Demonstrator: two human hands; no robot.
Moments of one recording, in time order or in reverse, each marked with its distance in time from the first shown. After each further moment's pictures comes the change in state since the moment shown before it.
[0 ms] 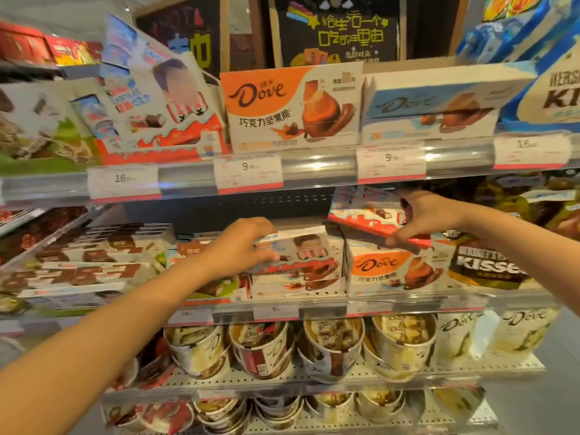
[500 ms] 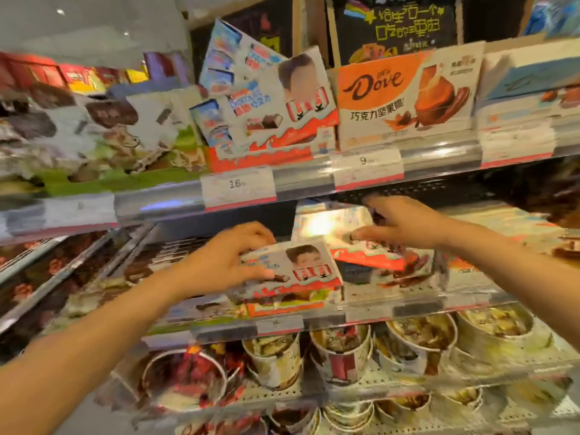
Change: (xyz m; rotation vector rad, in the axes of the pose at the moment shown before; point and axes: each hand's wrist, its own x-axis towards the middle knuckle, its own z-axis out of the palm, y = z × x) left_hand -0.103 -0.098 -0.094 -0.193 -0.107 0.084; right_hand 0.034 -0.181 0.090 -0.248 0.262 -0.222
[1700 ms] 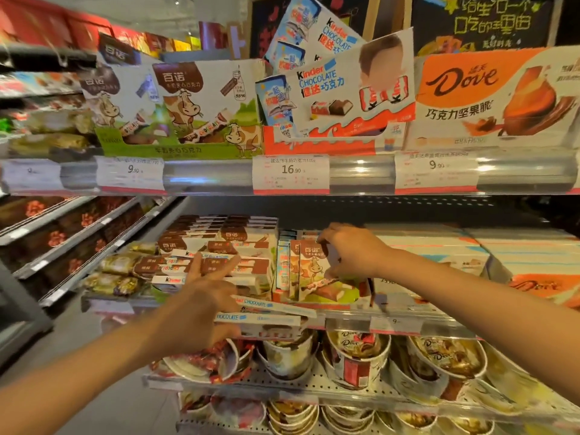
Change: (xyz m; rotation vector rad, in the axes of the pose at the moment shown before) left_hand -0.106 -0.041 0.035 0.476 -0.003 -0.192; right_hand 0.071 -0.068 0.091 -0.184 -0.219 -0.063
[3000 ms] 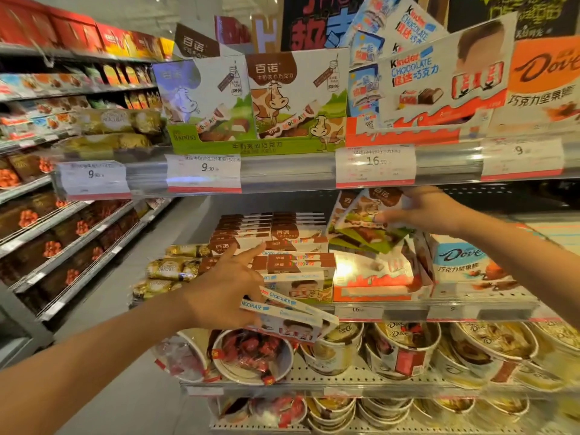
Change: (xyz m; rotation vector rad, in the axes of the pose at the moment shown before) left_hand -0.013 -0.077 -0.023 -0.053 -0.219 0.094; right_hand -0.012 -0.022 -0.059 0.674 0.181 0.129
